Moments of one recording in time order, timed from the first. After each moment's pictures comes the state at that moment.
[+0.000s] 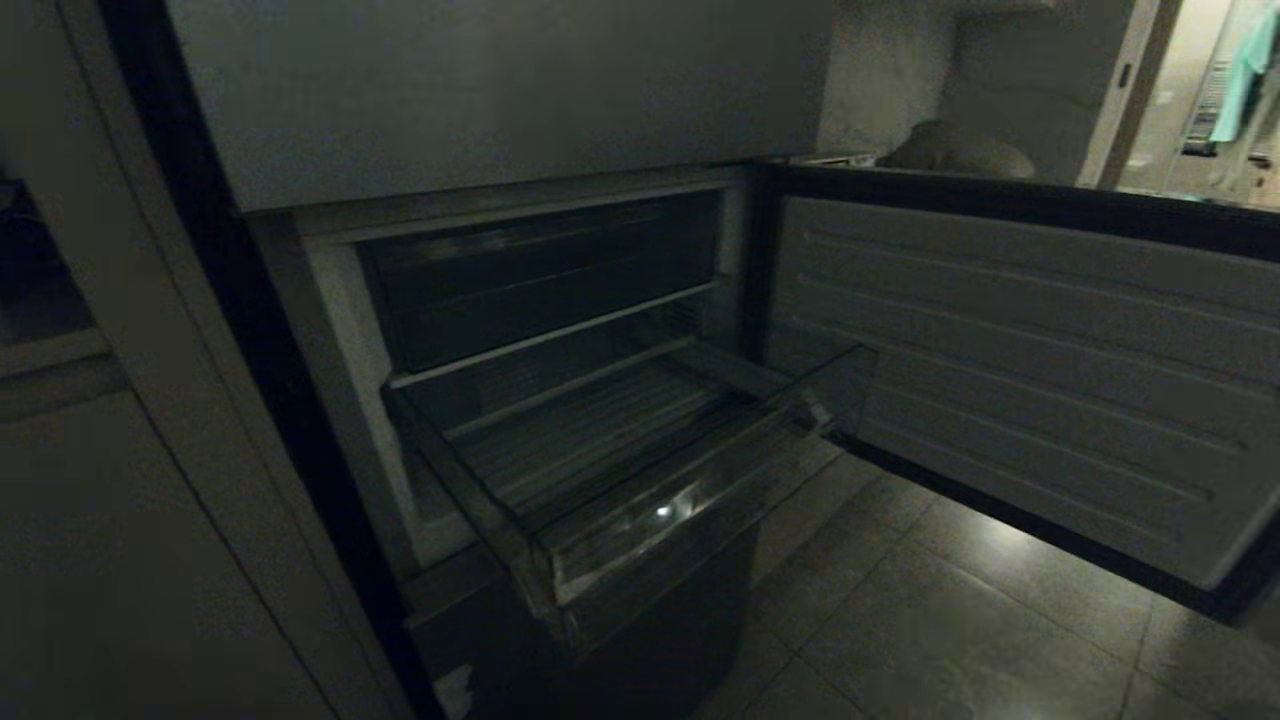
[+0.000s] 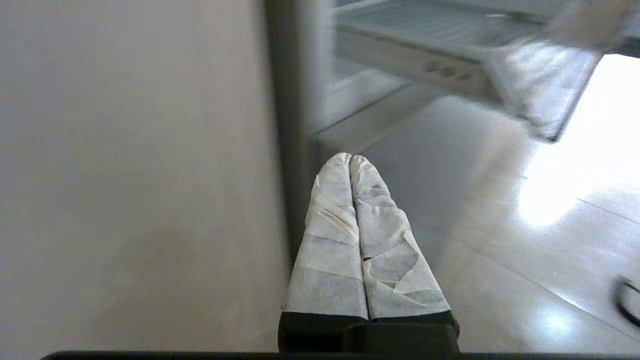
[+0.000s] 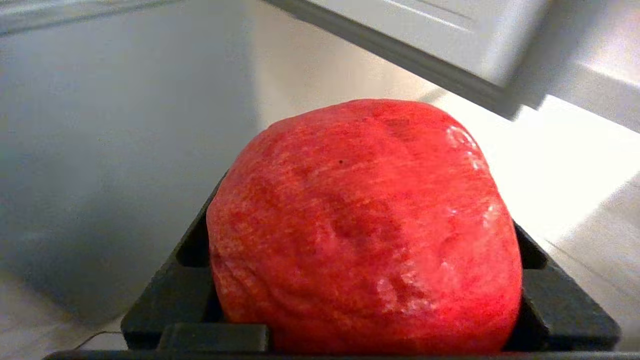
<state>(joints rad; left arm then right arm) 0.00 0.00 0.00 0.00 0.00 0.00 0.00 0.00 -0.10 0.25 -0.01 -0.02</state>
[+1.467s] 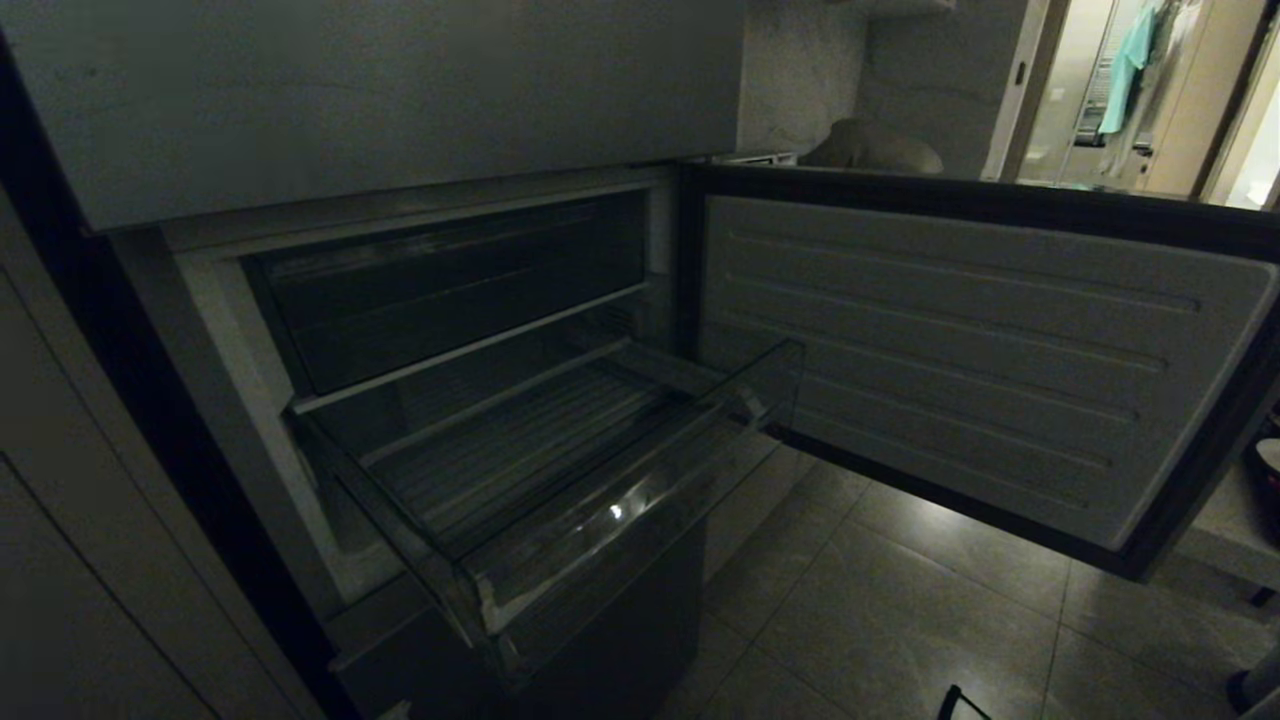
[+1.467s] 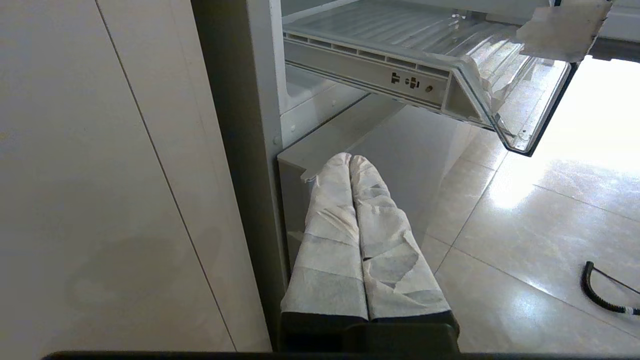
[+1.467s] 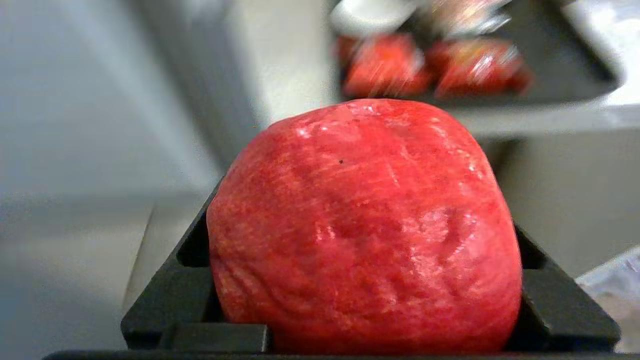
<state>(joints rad) 0.00 0.00 0.00 0.00 0.00 0.00 -0.19 0.93 -0.49 -0.13 -0.49 0.25</state>
